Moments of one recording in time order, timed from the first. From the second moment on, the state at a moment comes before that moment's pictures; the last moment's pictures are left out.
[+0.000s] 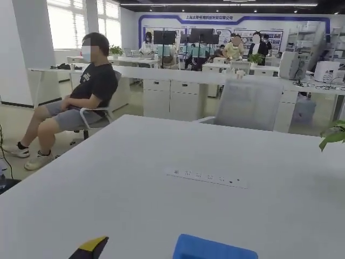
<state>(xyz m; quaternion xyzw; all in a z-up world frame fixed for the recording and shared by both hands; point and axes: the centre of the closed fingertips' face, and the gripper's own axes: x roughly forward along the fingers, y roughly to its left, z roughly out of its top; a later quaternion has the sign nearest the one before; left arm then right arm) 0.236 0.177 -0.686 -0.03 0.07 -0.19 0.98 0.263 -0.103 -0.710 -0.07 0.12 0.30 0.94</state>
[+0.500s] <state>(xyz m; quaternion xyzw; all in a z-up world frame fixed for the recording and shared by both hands) 0.238 0.154 -0.716 0.03 0.09 -0.19 0.98 0.261 -0.108 -0.728 -0.03 0.12 0.29 0.95</state>
